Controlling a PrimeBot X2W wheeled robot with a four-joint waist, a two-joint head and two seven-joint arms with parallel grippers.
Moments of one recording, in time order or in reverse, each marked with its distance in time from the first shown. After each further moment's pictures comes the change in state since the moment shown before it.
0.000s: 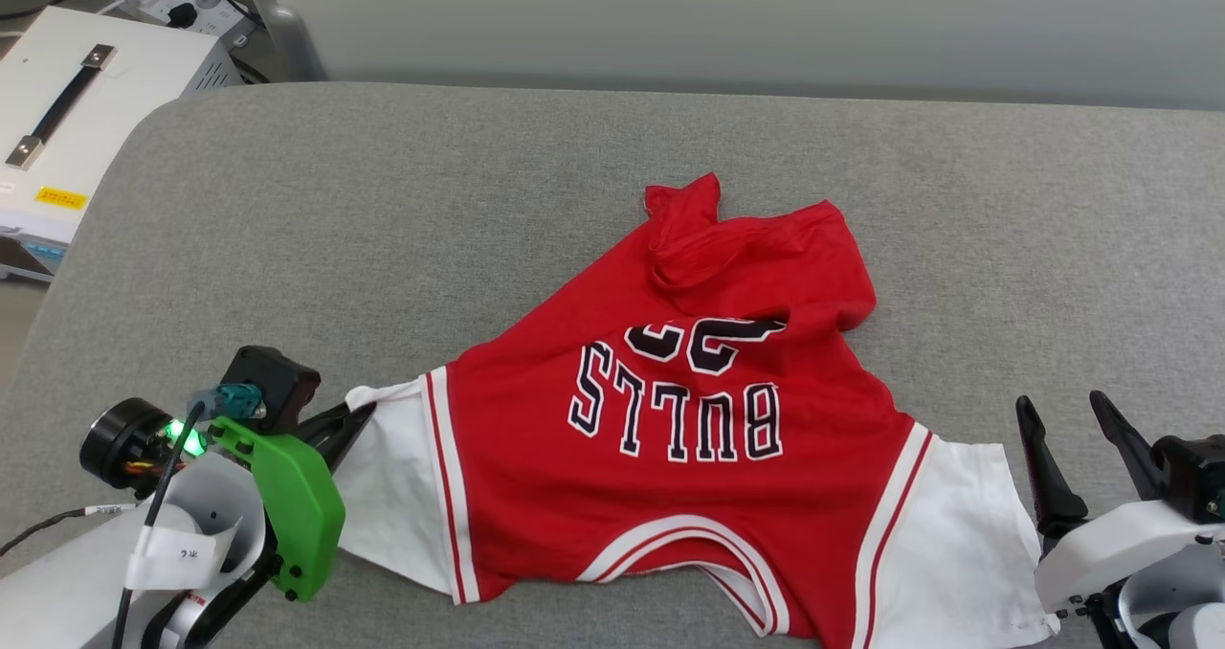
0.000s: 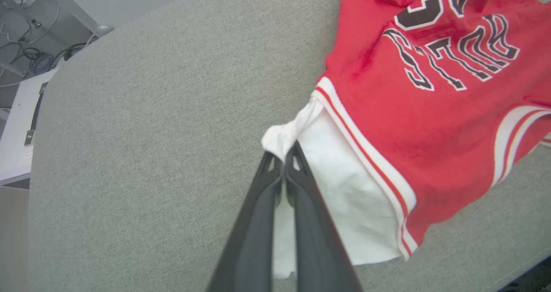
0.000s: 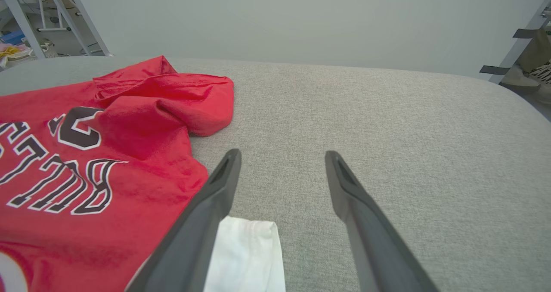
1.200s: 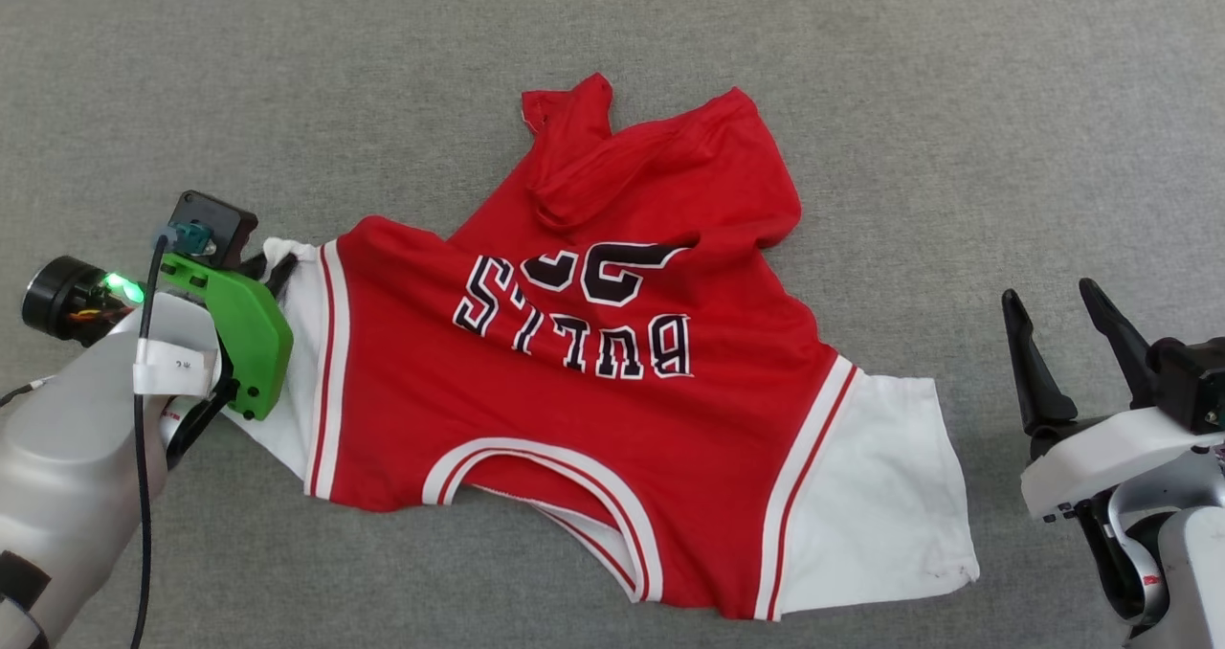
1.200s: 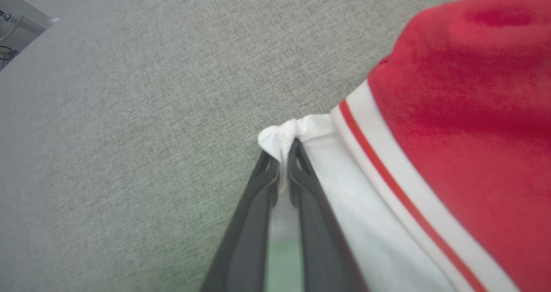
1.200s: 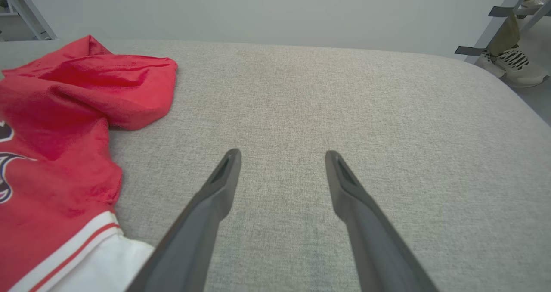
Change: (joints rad) left arm -0.305 -0.310 -0.006 0.827 0.092 -0.256 -0.126; right arm -0.160 -0.019 0.052 -0.001 -0.002 0.000 -0.021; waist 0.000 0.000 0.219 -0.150
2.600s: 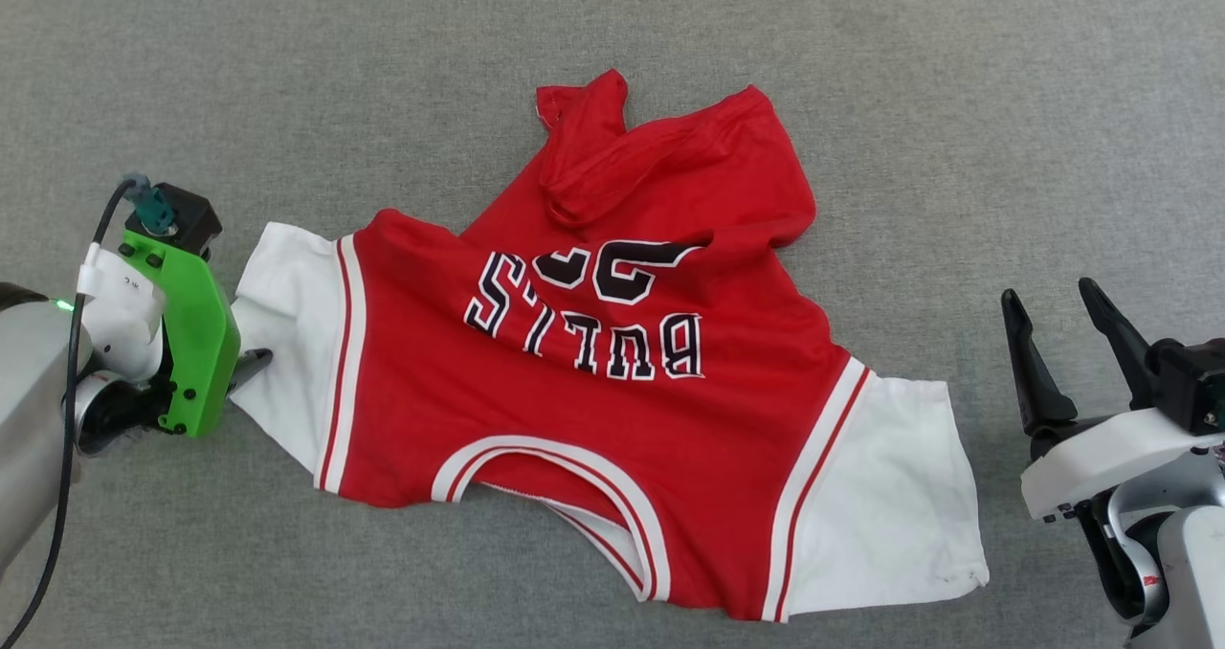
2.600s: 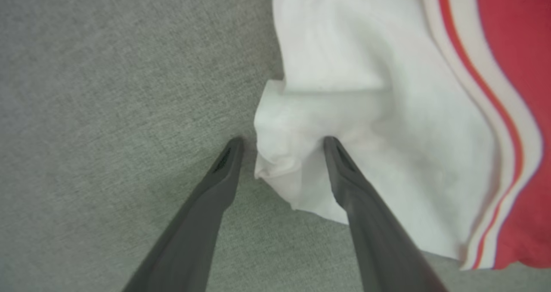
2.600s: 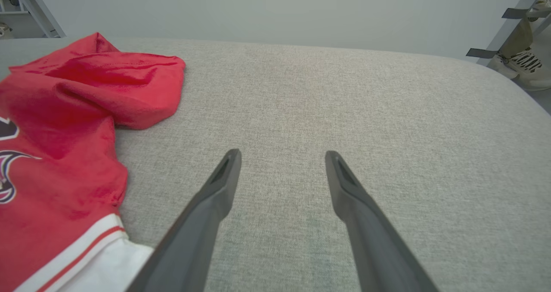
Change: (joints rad) left arm -0.062 0.198 -0.111 -0.254 -0.281 -0.012 0.577; right arm -0.004 -0.009 0.010 0.010 0.002 0.000 -0.017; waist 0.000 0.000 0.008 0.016
